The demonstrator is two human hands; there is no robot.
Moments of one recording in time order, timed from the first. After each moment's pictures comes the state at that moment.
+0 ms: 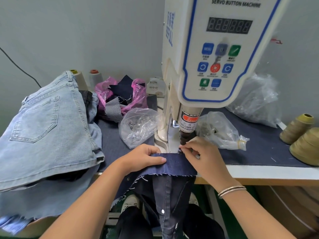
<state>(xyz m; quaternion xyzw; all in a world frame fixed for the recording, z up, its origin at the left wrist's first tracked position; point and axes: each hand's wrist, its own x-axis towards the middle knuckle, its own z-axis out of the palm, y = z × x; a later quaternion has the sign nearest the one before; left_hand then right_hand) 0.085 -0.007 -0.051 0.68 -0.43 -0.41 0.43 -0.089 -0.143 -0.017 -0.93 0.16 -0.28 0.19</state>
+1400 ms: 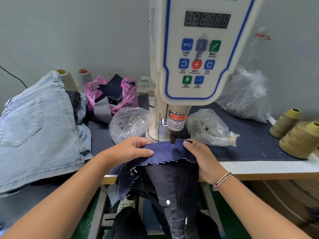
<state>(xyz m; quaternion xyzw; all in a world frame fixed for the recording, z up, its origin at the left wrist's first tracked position) 0.089 -0.007 -0.020 0.66 -0.43 -0.45 0.43 -0.089 -0.168 -0.044 -0.60 0.21 -0.19 0.74</state>
